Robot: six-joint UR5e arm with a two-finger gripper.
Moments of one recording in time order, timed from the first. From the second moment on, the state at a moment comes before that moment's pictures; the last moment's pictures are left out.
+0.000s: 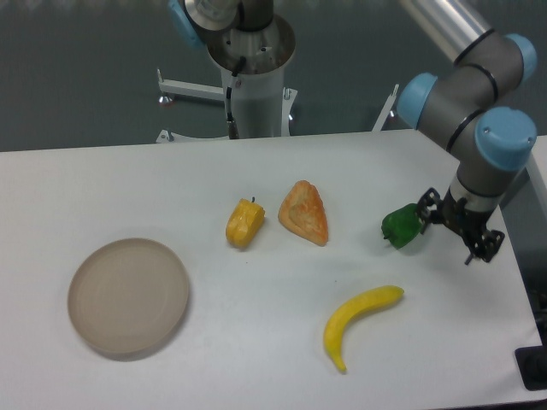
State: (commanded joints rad) arm 2.55 -2.12 -1.32 -1.25 1.52 1.47
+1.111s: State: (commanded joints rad) arm 2.57 -2.10 -1.46 -1.21 1.50 1.48
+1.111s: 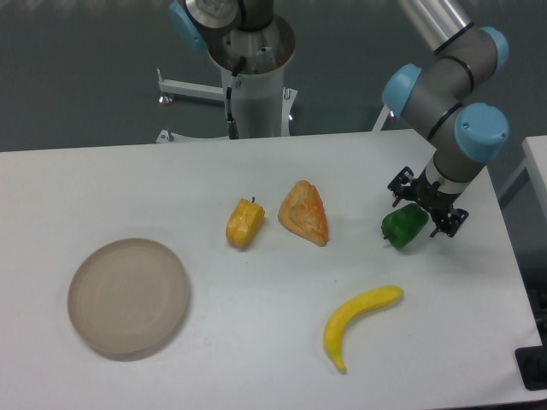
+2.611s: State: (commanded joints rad) arm 2.46 -2.01 -1.35 -1.21 1.36 1.40
